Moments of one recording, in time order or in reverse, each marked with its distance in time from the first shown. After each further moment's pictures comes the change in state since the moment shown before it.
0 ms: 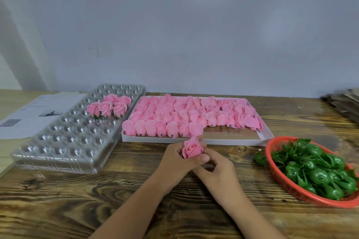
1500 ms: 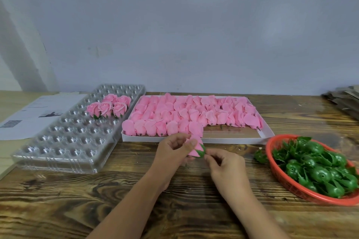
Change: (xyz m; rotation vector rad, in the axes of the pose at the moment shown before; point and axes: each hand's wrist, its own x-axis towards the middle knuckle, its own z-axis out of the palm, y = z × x) left_hand 0.005 0.005 -0.004 -0.117 0.189 -0.104; right_hand 0.004 0.000 -0.010 -0.367 0.201 -0.032
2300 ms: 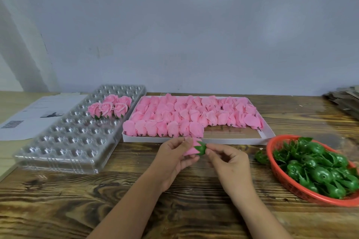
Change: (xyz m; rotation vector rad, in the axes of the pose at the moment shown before) left_hand 0.007 -0.003 -0.005 -0.286 -0.076 -0.226; right_hand 0.006 0.000 0.003 0.562 0.043 0.140
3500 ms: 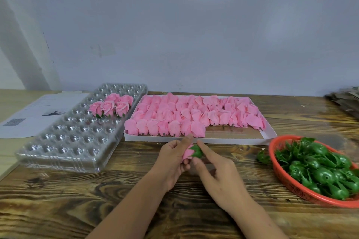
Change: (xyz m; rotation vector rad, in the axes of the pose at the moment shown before) left_hand 0.004 -0.005 0.004 0.083 0.143 -0.049; right_hand -0.016 0.000 0.003 -0.465 -0.279 -0.255
